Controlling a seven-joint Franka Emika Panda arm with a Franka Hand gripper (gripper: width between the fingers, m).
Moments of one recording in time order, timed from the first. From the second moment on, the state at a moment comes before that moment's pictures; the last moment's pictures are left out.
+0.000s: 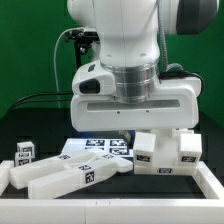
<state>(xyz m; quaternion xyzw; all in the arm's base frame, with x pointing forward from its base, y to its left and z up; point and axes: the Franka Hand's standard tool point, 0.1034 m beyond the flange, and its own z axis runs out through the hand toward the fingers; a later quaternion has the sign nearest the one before) 0.540 0.026 0.080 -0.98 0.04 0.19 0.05</state>
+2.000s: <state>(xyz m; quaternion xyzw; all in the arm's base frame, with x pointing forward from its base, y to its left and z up) 0.546 0.016 0.043 -0.88 0.05 0.47 0.04</state>
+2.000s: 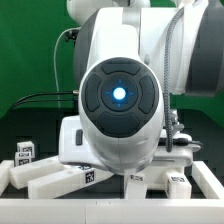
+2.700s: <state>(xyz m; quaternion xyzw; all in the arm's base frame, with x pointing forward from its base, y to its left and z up) 0.545 0.040 0.037 -0.88 0.06 0.47 0.02</state>
